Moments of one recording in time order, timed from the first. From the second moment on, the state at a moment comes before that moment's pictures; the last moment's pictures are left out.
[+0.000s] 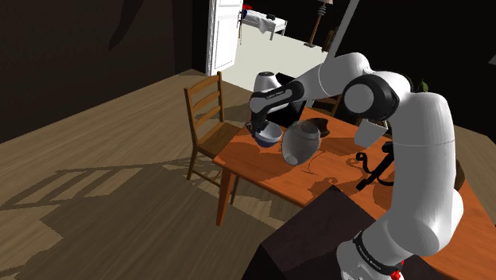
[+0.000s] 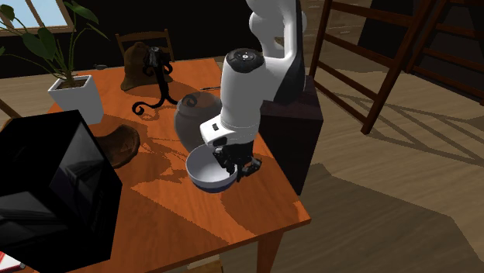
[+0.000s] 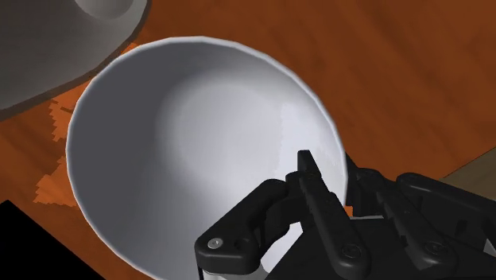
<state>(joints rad) -0.07 0.66 -0.02 -1.65 -0.09 2.29 0.18</state>
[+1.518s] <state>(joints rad) -0.07 0.50 -0.01 -1.59 -0.08 2.06 0.16</state>
